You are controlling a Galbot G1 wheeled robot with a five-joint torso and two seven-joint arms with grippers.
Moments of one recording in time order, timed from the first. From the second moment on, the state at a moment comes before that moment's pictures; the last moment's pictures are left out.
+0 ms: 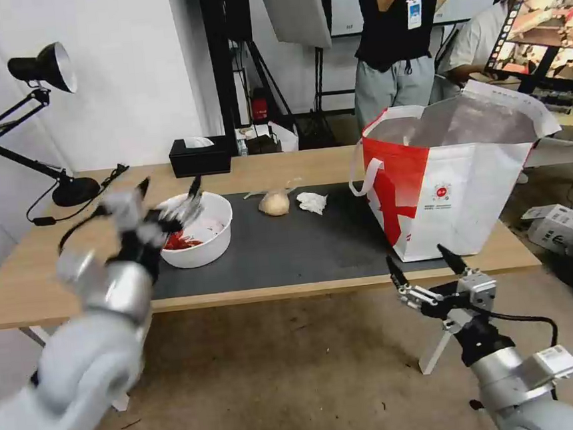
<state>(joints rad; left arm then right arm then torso) 1.57 -0.95 -0.61 -2.43 -0.58 0.03 -0.31 -1.76 1.16 0.61 2.38 0.41 0.05 0.04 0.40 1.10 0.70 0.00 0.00</state>
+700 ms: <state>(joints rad) 1.87 -1.28 -0.71 -2.28 -0.40 -0.27 0.01 -1.77 1.22 0.66 2.28 0.32 0.12 0.04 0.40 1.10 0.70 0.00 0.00</state>
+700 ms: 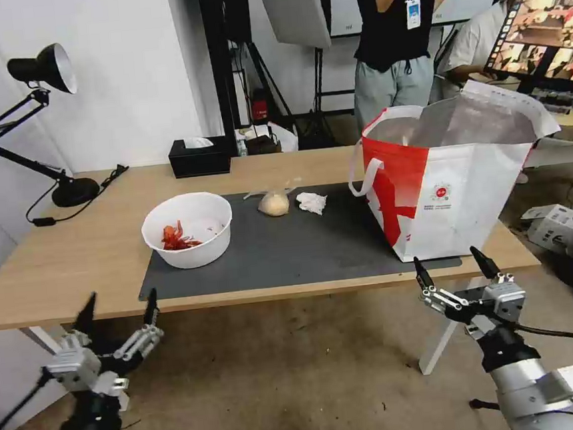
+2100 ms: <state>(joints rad) 1.92 -1.37 -0.68 -2.42 -0.33 -0.08 -0.08 -1.73 1.17 0.63 2.30 0.39 0.06 0.05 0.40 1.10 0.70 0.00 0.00</state>
